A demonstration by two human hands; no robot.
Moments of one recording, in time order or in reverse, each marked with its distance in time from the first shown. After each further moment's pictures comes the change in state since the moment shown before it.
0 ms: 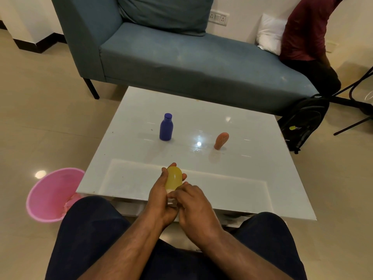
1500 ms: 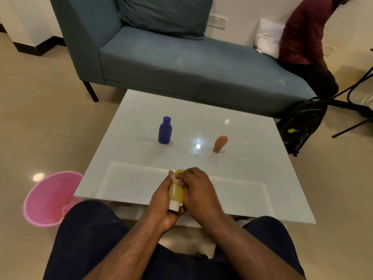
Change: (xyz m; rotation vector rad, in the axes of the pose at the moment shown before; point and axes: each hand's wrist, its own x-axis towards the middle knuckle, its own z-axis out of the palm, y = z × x) left_hand -0.006 -0.003 0.004 0.054 0.012 -0.077; right_hand 0.044 0.019 -0.010 -0.029 0.115 0.116
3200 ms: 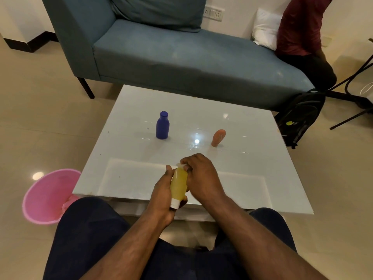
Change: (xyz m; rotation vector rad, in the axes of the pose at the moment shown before) left_hand 0.001 -0.004 0.007 0.272 0.132 0.143; right_hand 0.024 0.014 -0.008 -0.065 -0.038 0.124
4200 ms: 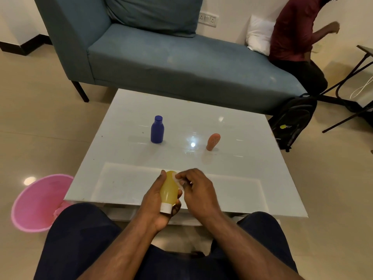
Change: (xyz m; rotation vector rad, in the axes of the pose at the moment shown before) left_hand 0.008 -0.001 -0.011 -0.162 -0.086 -0.086; right_hand -0.028 0.003 0.000 0.248 0.070 0.027
